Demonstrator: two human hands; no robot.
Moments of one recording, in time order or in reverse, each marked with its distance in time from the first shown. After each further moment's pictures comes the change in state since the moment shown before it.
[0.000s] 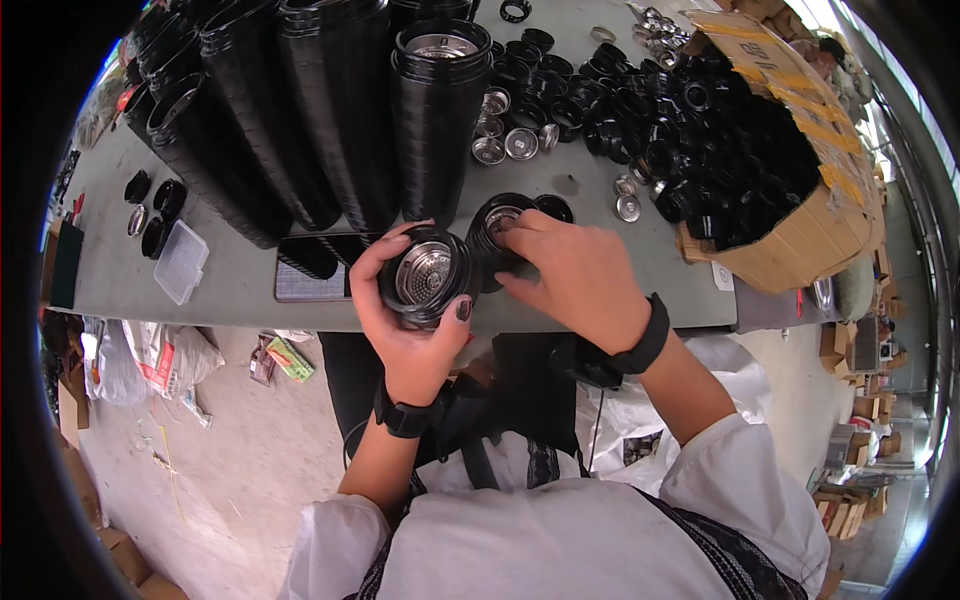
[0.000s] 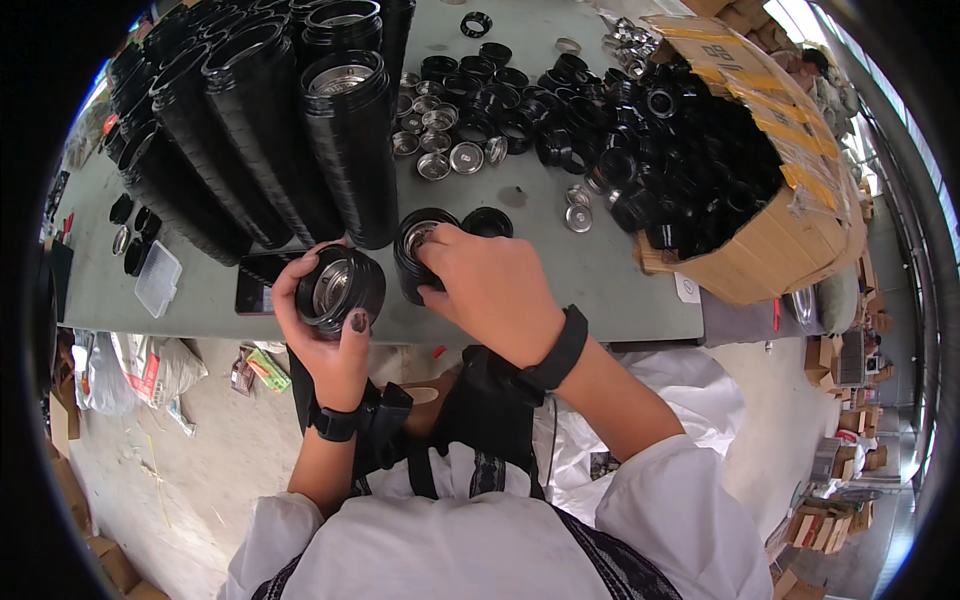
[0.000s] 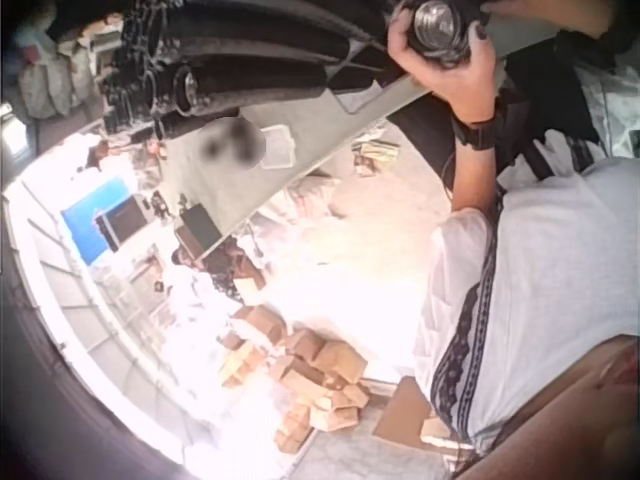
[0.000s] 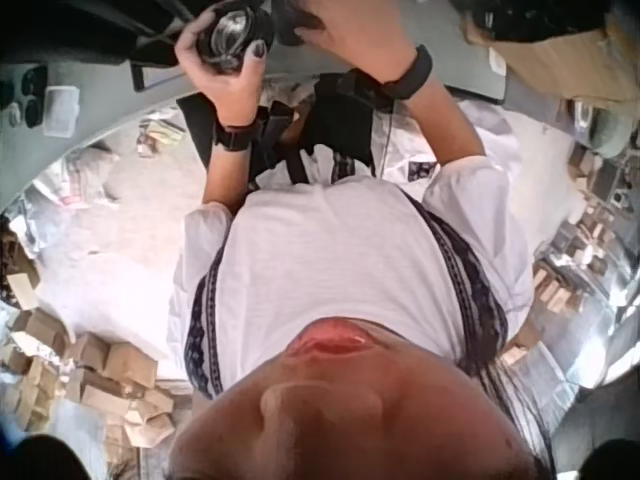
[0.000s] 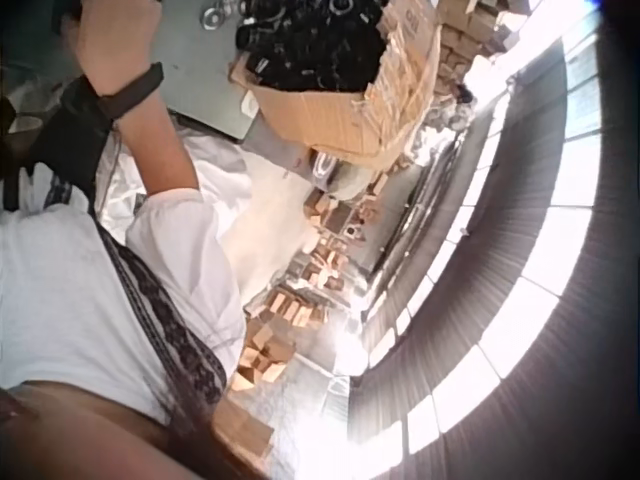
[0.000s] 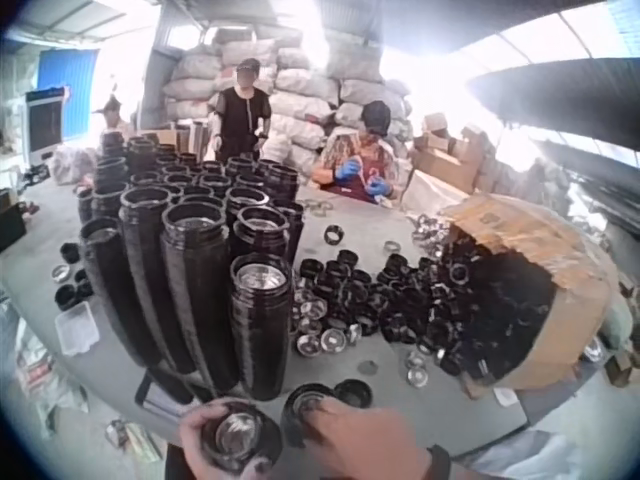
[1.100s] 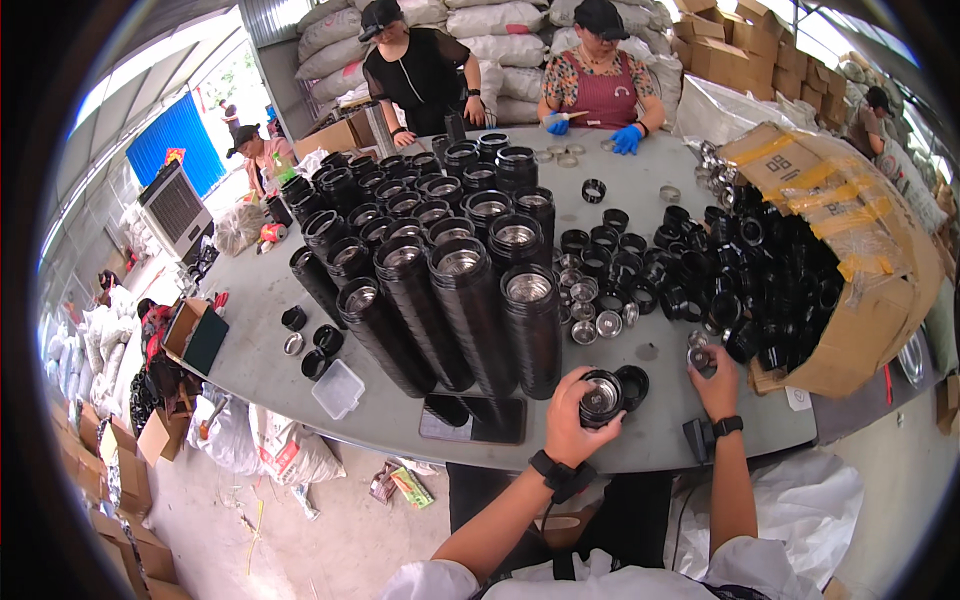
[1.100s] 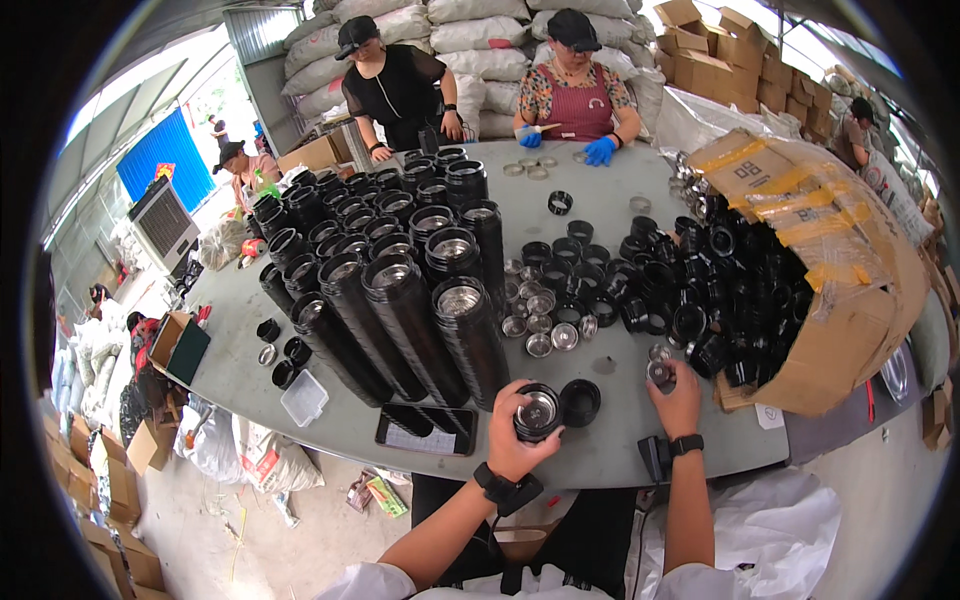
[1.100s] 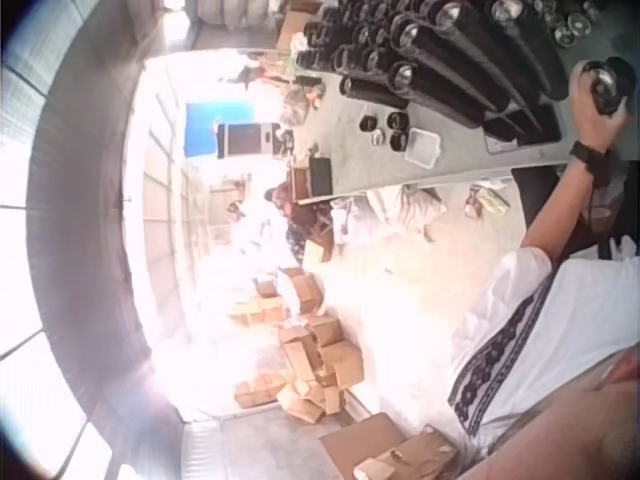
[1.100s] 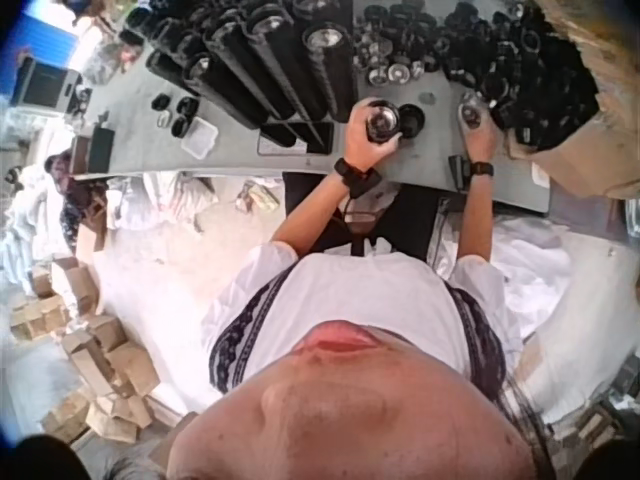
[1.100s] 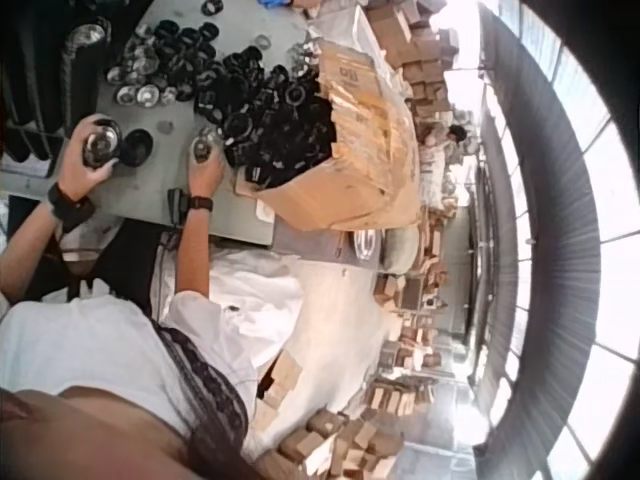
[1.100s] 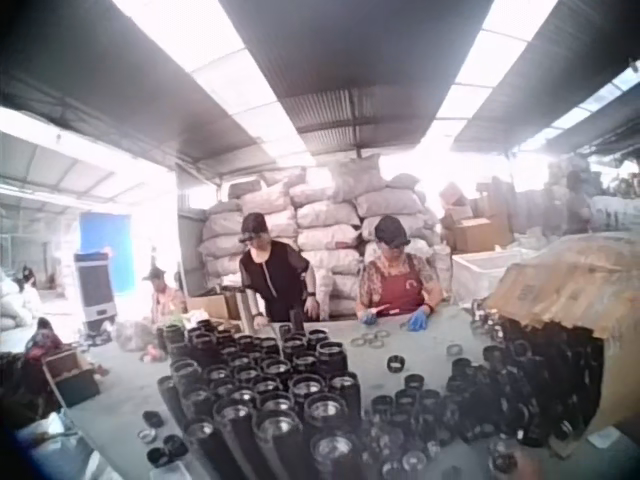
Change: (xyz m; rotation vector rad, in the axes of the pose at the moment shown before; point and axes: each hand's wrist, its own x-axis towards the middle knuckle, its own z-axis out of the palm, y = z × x) left_hand 0.019 -0.045 0.044 0.456 -0.263 0.286; right_hand -0.051 0.184 0.087 0.313 0.605 0.573
